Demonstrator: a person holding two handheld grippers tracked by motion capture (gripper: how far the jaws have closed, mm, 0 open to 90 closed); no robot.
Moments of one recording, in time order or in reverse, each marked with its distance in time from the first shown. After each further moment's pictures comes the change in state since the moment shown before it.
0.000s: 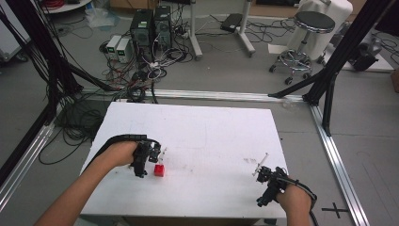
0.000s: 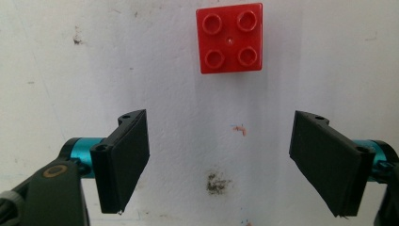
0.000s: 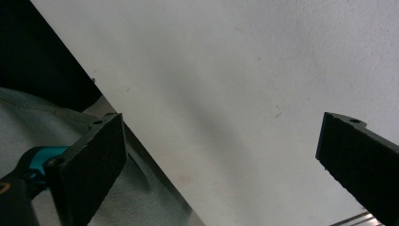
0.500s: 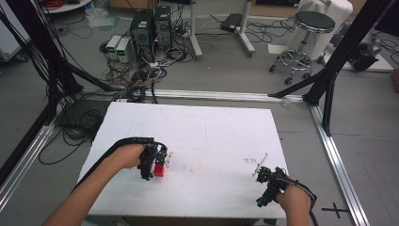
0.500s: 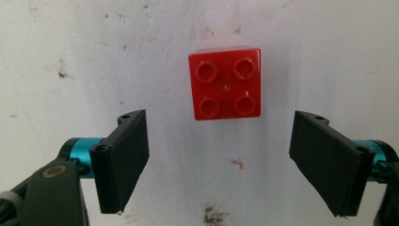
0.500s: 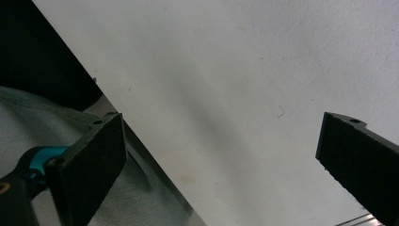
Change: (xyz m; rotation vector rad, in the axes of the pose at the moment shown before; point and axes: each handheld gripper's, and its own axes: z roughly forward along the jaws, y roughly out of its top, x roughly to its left) left arm 0.001 0.019 0.015 -0.005 -0.023 0.008; right arm 0.000 0.000 0.002 0.000 0.002 -0.007
